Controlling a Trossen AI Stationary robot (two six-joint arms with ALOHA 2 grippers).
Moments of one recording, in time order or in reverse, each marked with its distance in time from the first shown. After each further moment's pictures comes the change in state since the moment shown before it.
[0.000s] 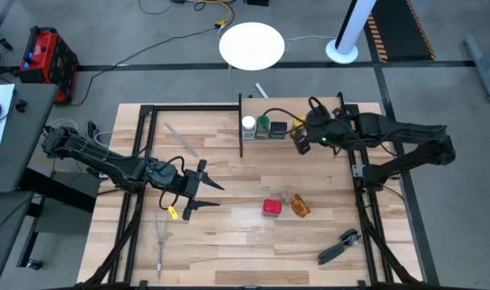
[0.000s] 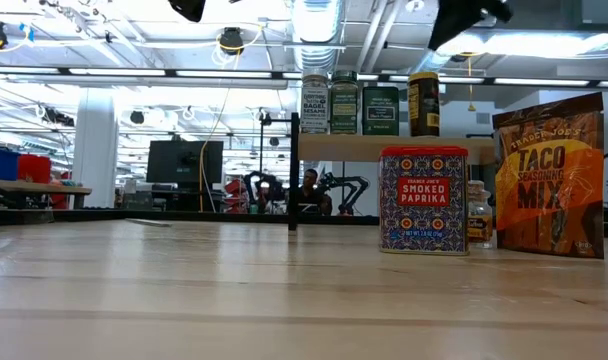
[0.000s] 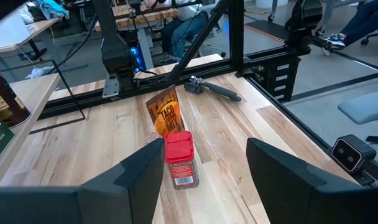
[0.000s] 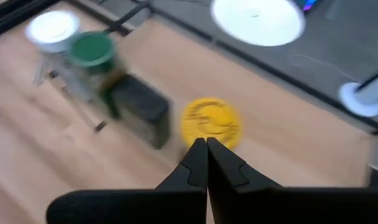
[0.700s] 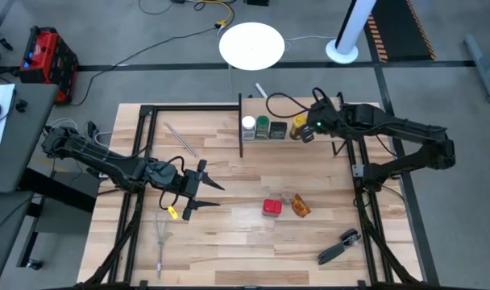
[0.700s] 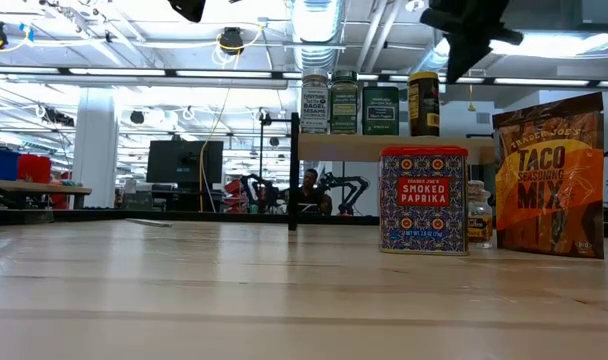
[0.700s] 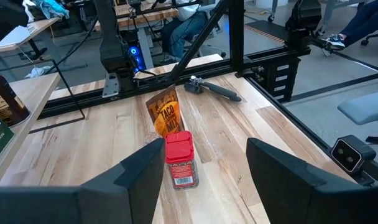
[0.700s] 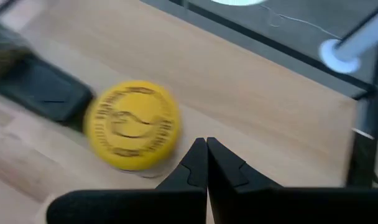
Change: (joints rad) left arm 0.000 0.000 0.000 0.001 0.000 -0.003; right arm -0.206 -0.007 -0.094 -0.010 -0.089 -0.018
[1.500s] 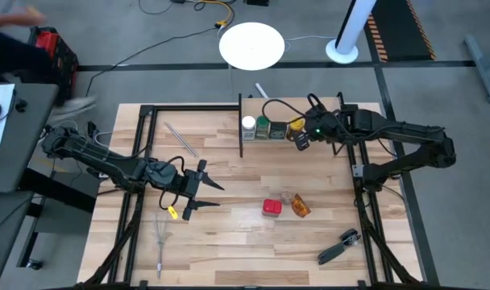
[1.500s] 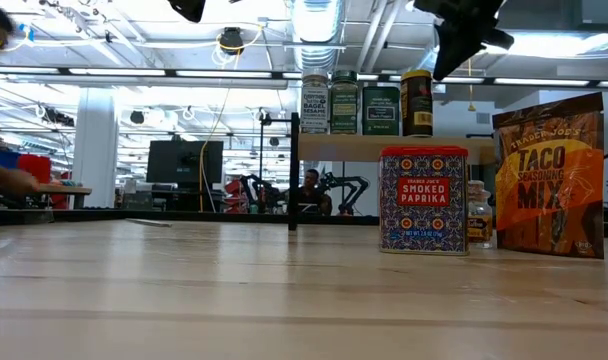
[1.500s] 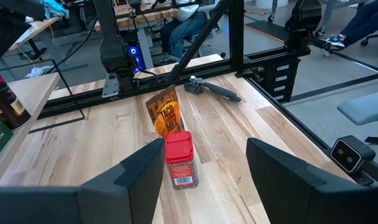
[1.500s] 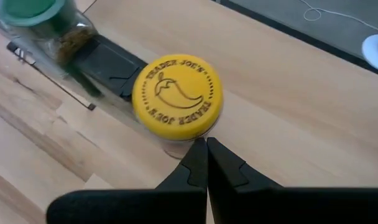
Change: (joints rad) left arm 0.000 0.000 0.000 0.000 0.000 -0.002; right arm 0.081 0.000 -0.018 0.067 -0.076 0.036
